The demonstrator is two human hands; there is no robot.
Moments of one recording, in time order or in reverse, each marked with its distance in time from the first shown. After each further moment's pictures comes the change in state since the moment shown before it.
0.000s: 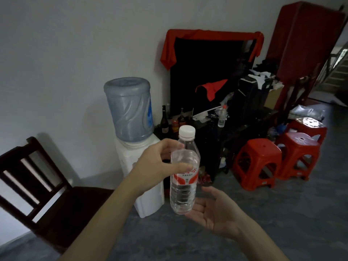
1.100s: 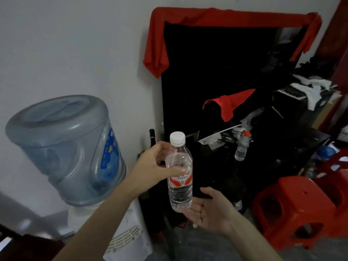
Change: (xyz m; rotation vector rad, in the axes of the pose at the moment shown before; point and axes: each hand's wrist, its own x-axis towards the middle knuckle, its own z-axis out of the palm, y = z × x) left_hand 0.483 -0.129 0.007 -0.002 0.118 -0.083; right_hand 0.289 -0.425 -0.123 0.015 0.110 0.101
